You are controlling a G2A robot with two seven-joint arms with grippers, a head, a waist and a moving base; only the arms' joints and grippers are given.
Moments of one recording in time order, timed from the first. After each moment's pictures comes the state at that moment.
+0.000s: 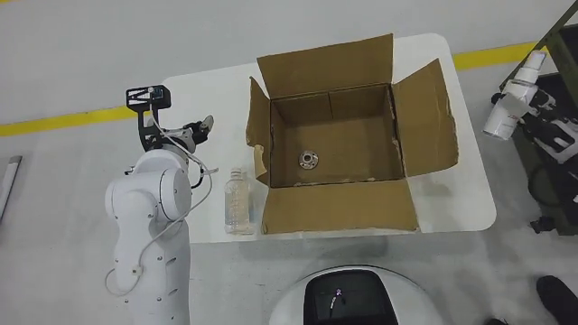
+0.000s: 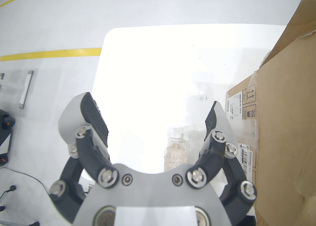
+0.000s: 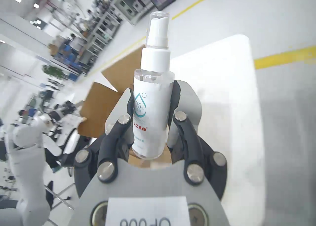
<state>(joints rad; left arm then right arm) 0.93 -1.37 -1.52 -1.92 1.52 0.11 -1.13 -1.39 -1.30 2.08 -2.26 -0.48 0.01 0.98</state>
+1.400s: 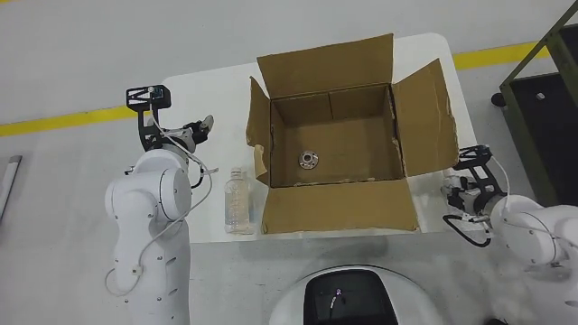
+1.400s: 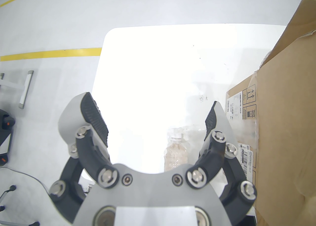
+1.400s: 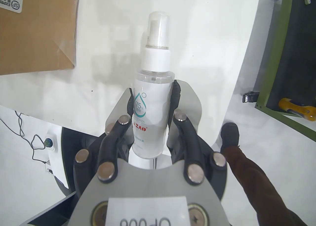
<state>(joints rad) 0.93 -1.37 -1.52 -1.92 1.52 0.11 -1.13 -1.44 -1.24 1.66 -1.98 -1.15 -0.03 1.16</state>
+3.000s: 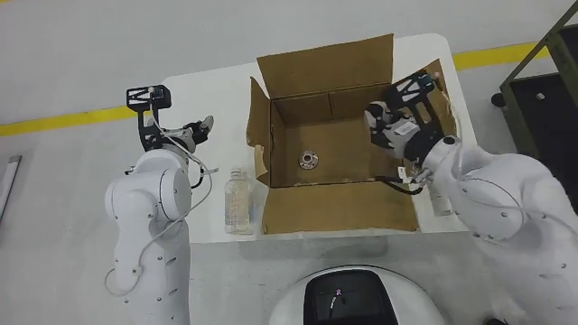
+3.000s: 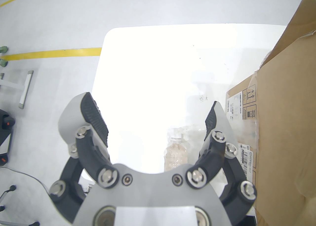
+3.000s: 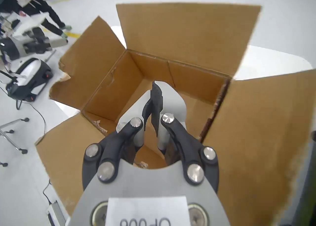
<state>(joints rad) 0.93 -1.37 -1.52 -1.92 1.52 0.11 -1.13 -1.01 -1.24 1.22 -2.04 -0.98 0.11 0.89</state>
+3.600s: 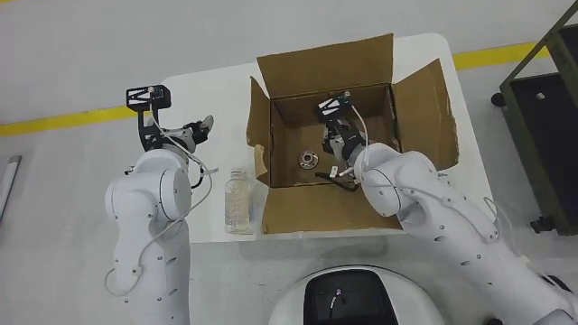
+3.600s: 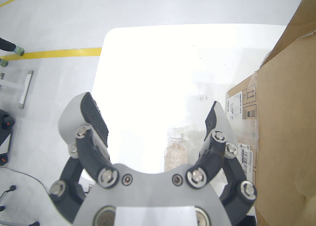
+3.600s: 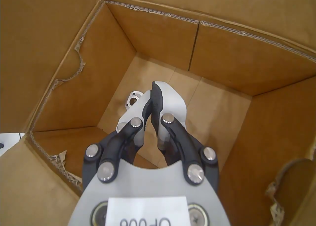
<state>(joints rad) 0.93 -1.37 -1.52 -1.92 1.52 0.11 -1.13 -0.81 -1.31 0.92 -1.71 -1.09 0.31 0.84</state>
